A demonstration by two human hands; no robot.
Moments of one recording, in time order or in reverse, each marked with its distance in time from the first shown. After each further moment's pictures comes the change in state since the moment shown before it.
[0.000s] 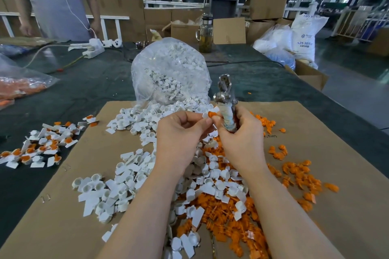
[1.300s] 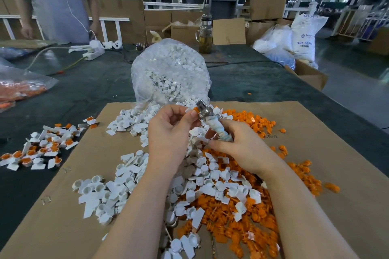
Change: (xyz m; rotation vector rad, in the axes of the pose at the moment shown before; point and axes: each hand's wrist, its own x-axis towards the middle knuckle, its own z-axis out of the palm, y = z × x) left_hand 0.008 0.001 -0.009 0.045 0.089 0.174; right_hand 0.011 0.003 -0.024 -0.013 -0.664 0.130
